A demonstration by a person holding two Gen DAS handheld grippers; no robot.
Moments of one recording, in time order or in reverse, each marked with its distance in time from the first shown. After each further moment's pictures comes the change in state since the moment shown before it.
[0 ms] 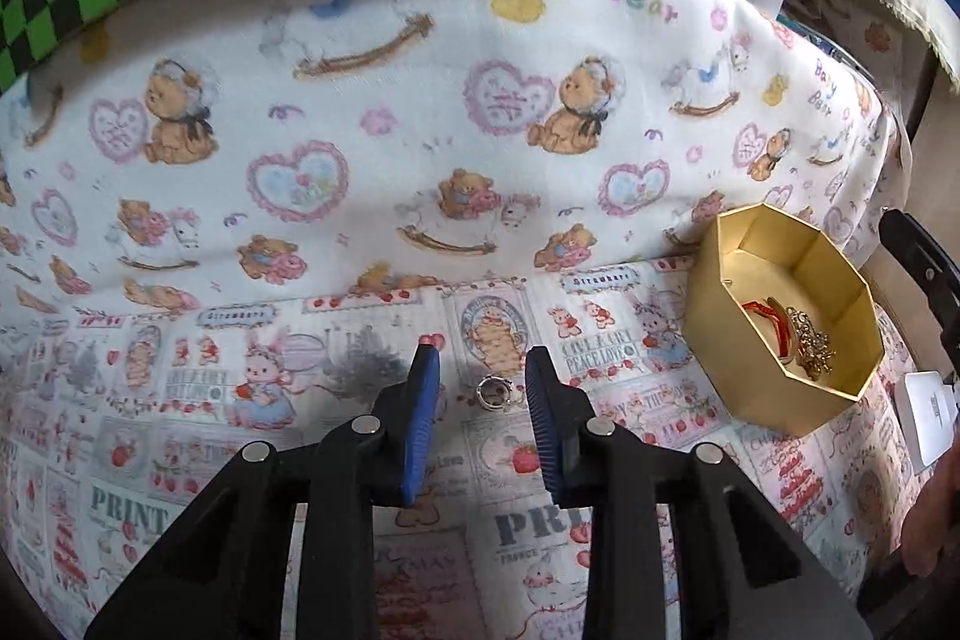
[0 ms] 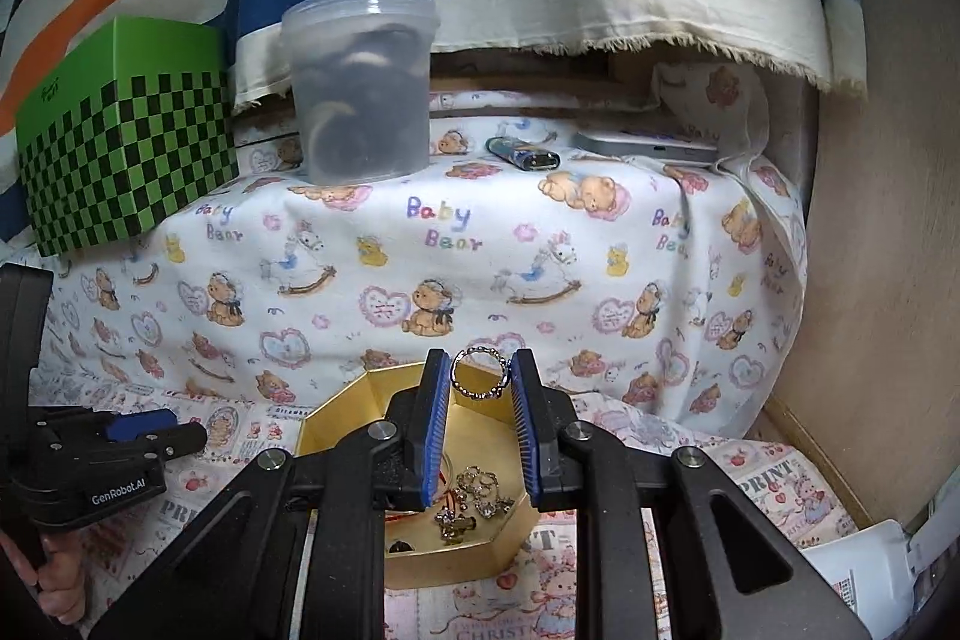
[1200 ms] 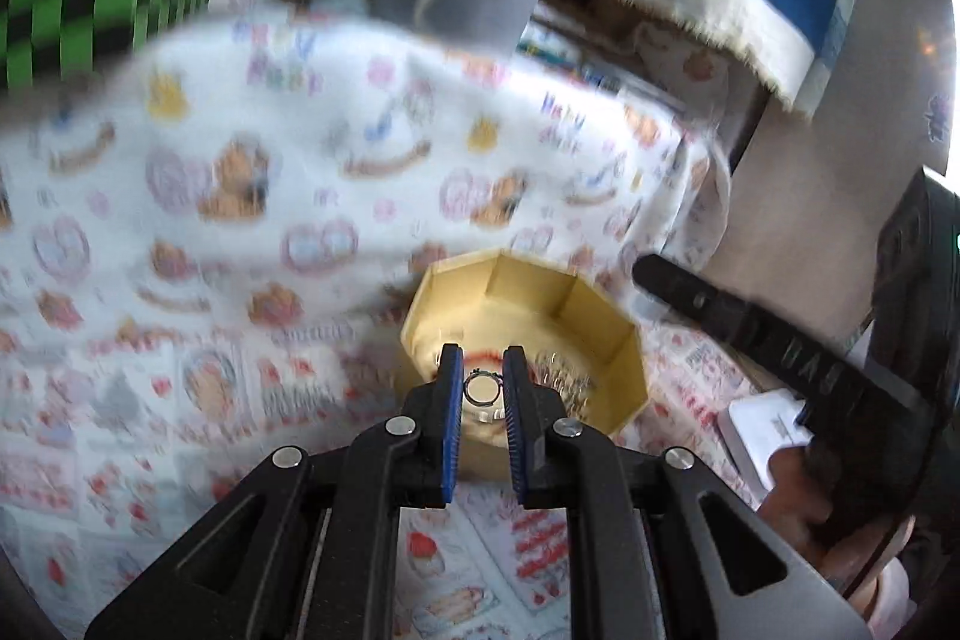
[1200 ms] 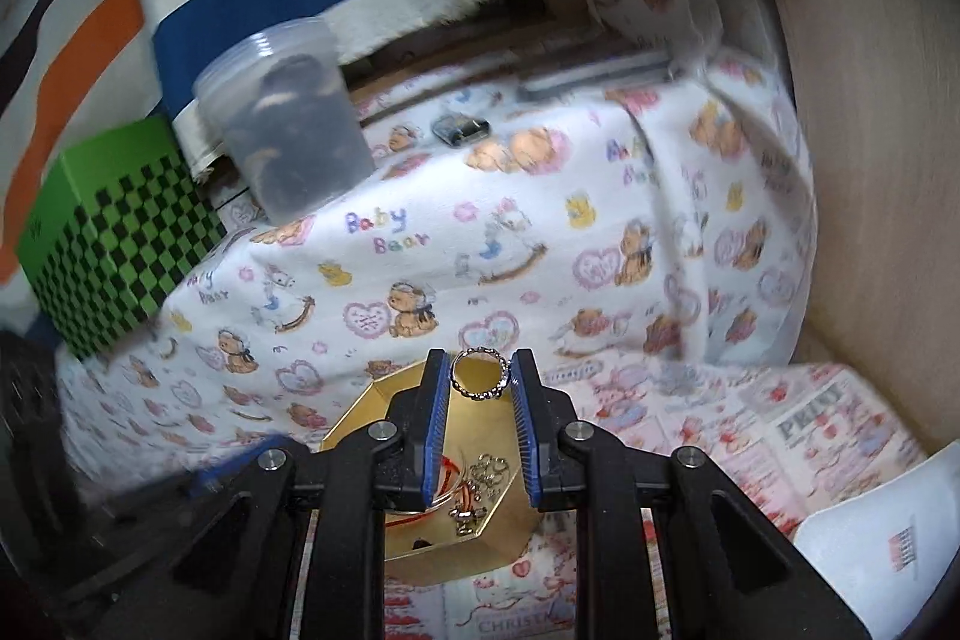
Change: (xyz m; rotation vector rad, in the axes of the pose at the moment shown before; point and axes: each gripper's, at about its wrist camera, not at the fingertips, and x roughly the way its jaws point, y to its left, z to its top) left arm -0.032 -0.070 0.002 0.031 -0.099 -0.369; right arm 0.016 -0.057 0.000 0.347 0.123 0.168
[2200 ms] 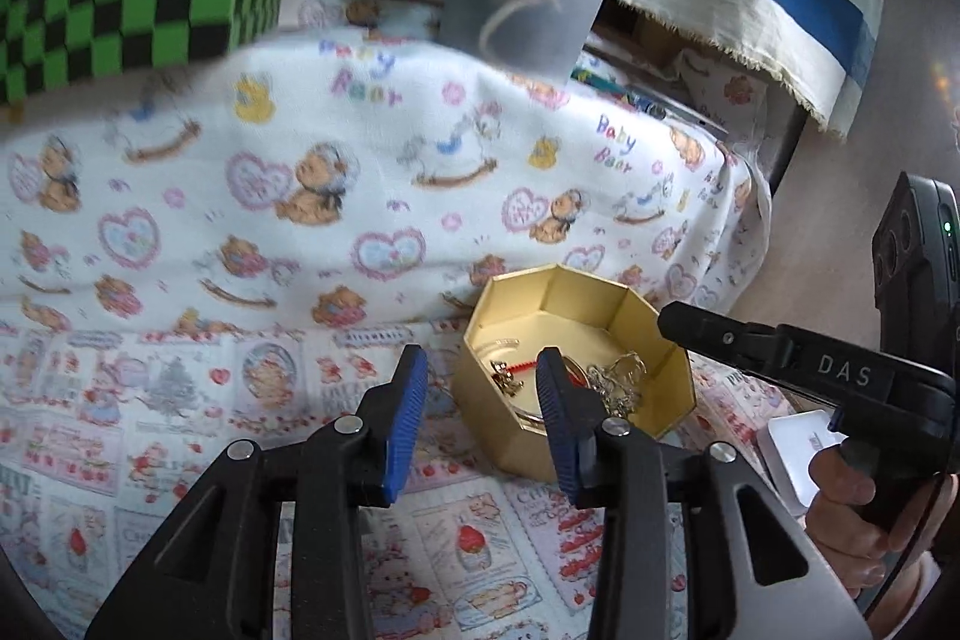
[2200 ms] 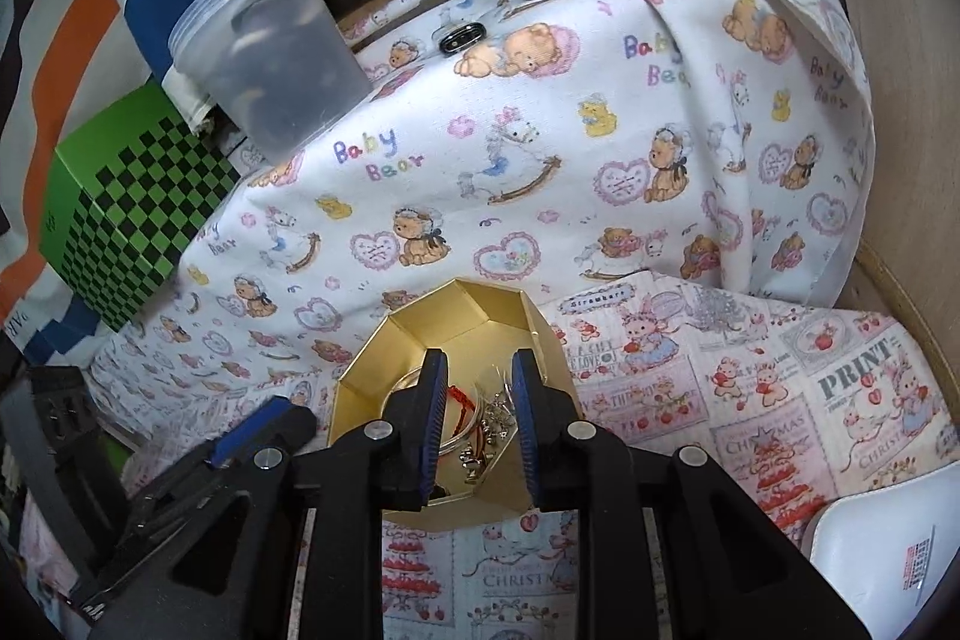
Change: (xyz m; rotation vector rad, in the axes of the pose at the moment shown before) left arm -0.022 0.006 -0.005 -0.019 -0.101 0.128; right arm 0.018 -0.009 0.000 -0.011 0.196 0.091
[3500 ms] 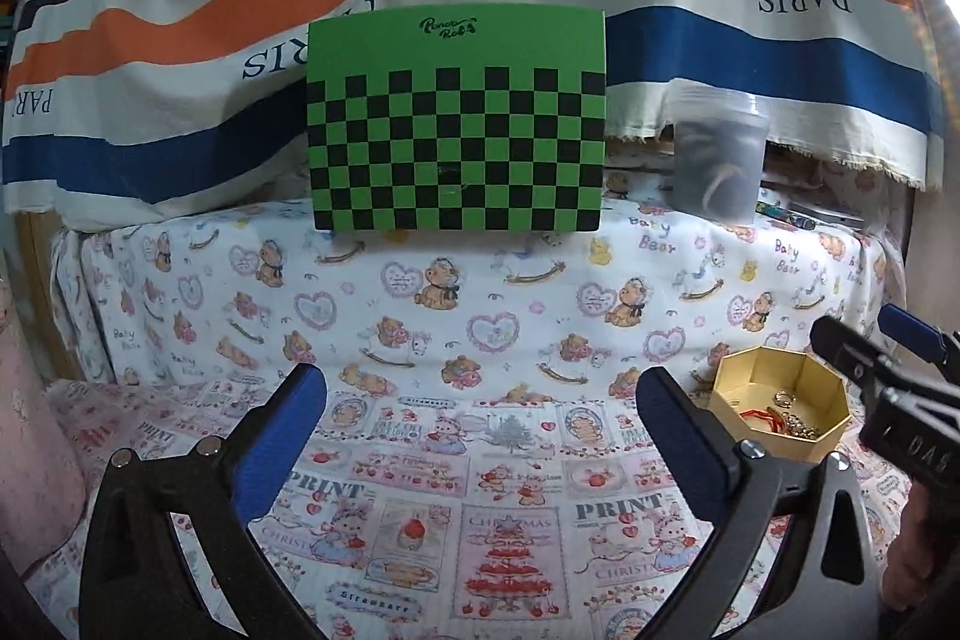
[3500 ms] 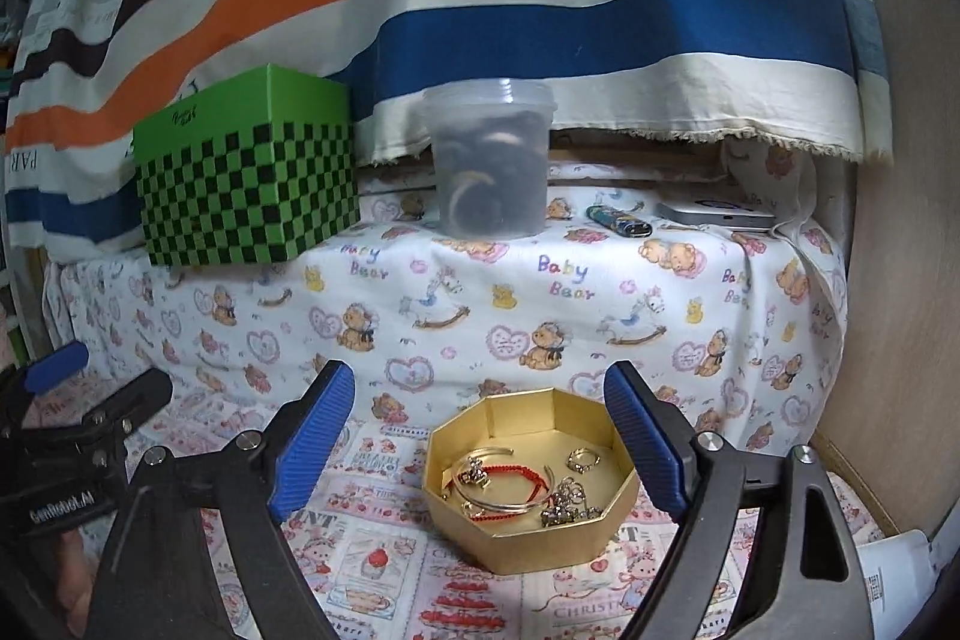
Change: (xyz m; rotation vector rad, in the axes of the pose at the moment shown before) left arm -0.117 0.045 -0.032 0.025 -0.348 0.492; right arm -0.040 0.102 -0.056 -0.422 -0.407 -0.131
